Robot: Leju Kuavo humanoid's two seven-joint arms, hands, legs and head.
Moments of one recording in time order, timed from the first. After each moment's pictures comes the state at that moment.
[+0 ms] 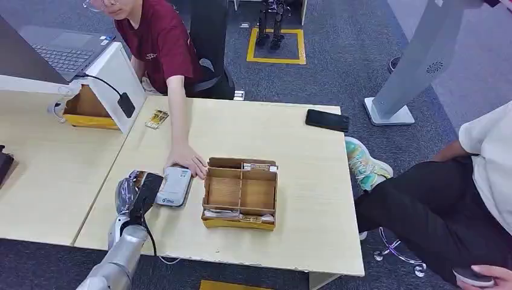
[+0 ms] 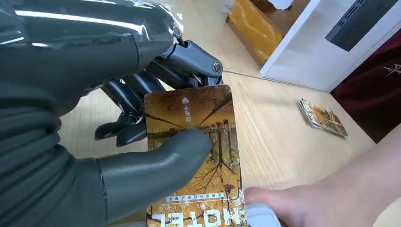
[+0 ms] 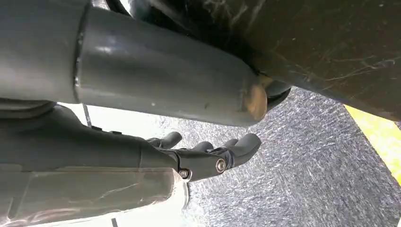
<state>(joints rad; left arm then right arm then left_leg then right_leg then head) -0.44 -0.05 0.26 -0.60 -0.86 0.60 -0.42 -0.17 0.12 1.56 -0.11 -0.41 -0.29 0.24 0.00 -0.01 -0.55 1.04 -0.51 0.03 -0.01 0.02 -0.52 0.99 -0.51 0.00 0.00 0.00</state>
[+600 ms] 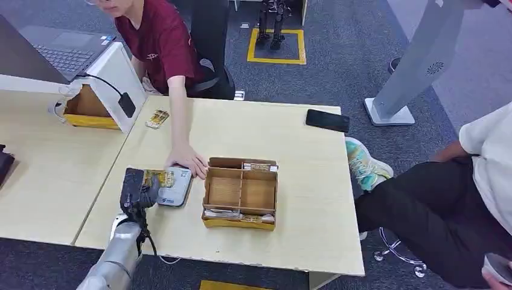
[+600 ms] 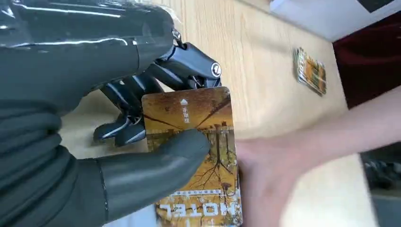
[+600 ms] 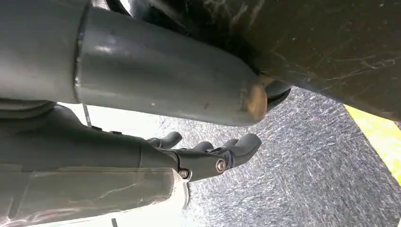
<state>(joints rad) -0.43 -0.07 0.33 -0.68 -0.50 0.17 -0.52 -0.17 0.12 1.56 -0.11 -0.41 -0.29 0.24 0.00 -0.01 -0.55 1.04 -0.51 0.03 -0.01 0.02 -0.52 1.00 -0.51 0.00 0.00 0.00</state>
